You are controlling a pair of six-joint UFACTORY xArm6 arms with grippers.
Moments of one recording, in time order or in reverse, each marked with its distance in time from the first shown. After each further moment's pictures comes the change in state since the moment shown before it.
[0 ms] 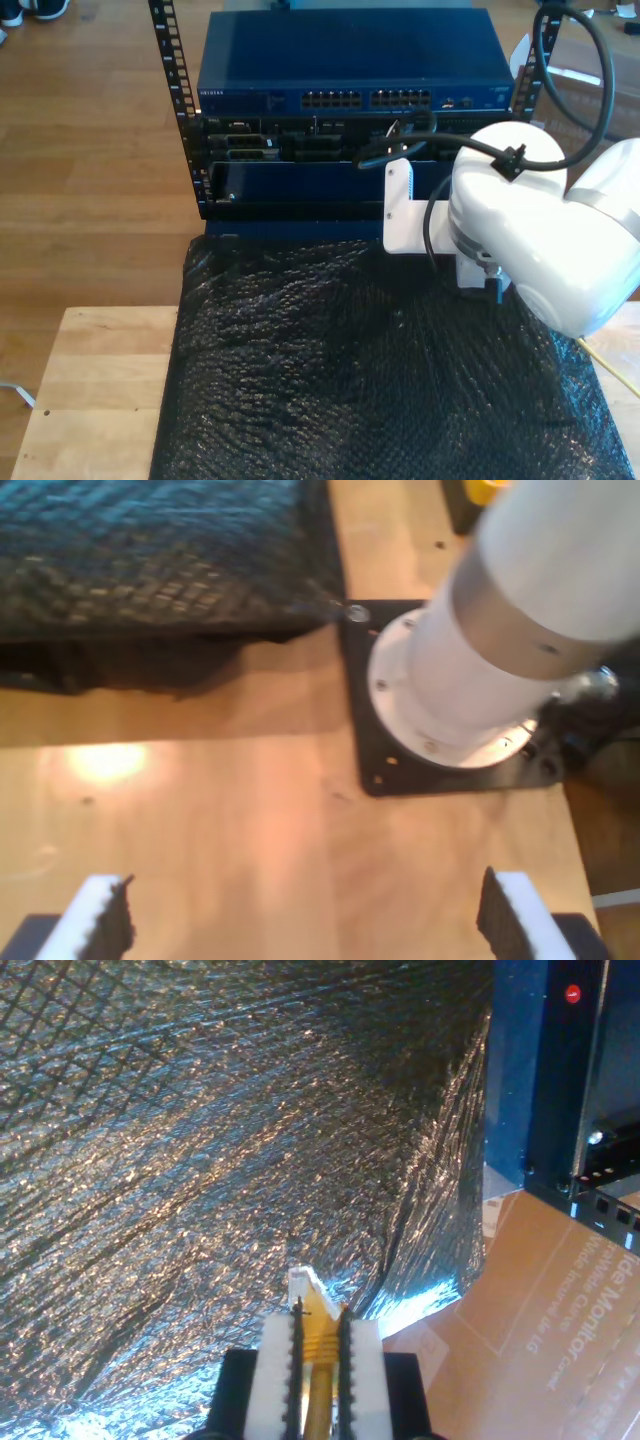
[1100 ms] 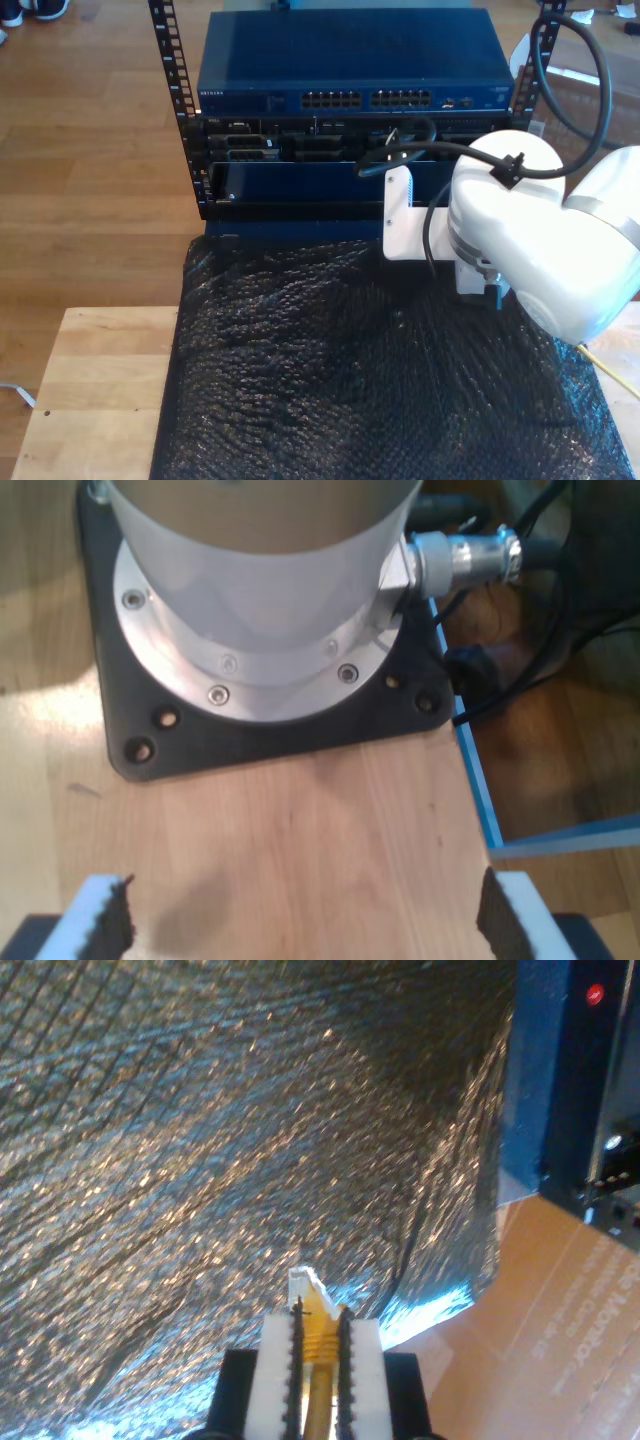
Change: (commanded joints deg) left arm 14.6 -14.5 29.7 10.9 -24.6 18.4; right arm -0.1 -0.3 1.0 -0.1 -2.9 0.1
